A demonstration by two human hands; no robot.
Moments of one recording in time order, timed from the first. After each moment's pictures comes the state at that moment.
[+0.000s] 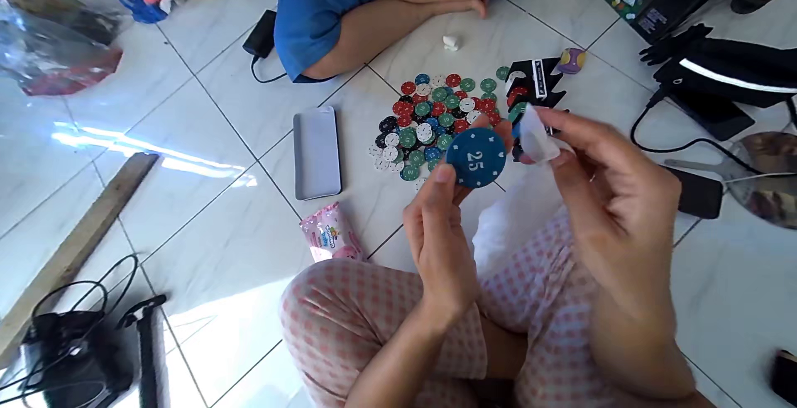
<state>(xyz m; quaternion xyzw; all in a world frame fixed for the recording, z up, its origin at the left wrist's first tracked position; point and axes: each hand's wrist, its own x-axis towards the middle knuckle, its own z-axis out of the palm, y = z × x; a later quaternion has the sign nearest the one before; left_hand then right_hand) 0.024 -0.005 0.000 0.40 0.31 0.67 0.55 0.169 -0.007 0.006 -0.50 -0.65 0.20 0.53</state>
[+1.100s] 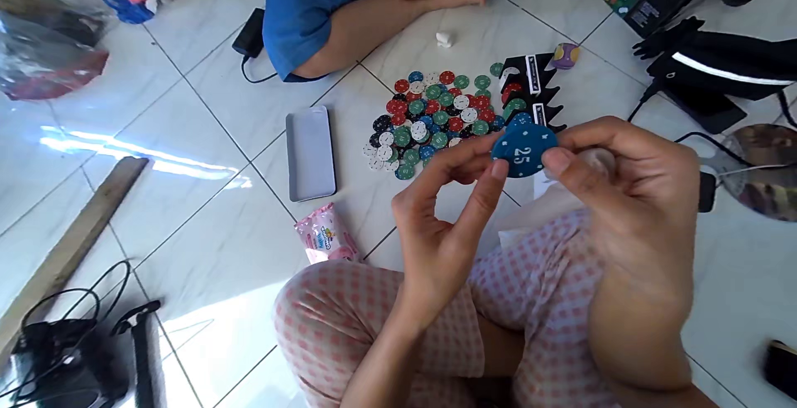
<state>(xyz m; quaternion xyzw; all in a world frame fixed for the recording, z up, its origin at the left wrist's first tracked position) 0.012 0.008 0.005 0.62 0.33 0.58 0.41 0.182 -0.002 0.009 -0.42 -0.60 0.33 0.60</state>
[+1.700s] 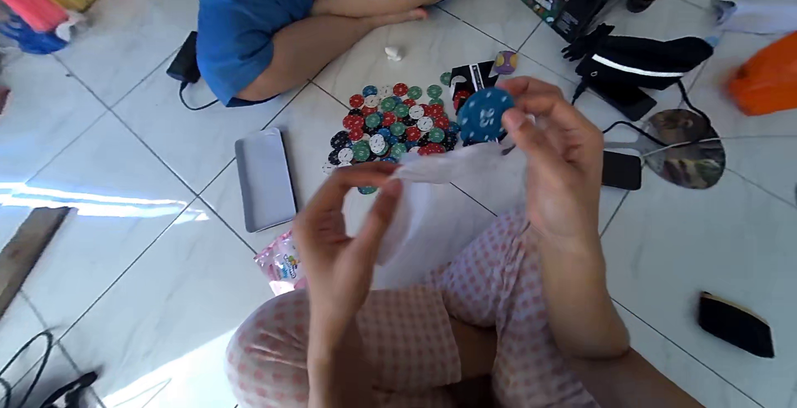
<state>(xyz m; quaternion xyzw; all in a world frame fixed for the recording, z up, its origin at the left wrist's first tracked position) -0.023 0.023 0.002 0.67 0.38 0.51 0.38 0.197 0.014 -0.004 -0.45 -0.54 0.28 0.65</state>
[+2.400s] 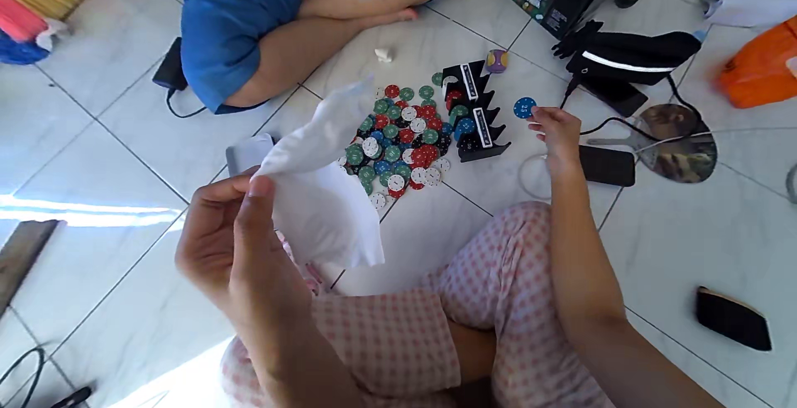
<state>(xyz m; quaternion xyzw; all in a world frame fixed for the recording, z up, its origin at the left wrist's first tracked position) -0.057 0.033 0.002 0.55 0.45 0.63 0.32 0.333 0.078 -0.149 -0.73 -0.27 0.32 0.54</state>
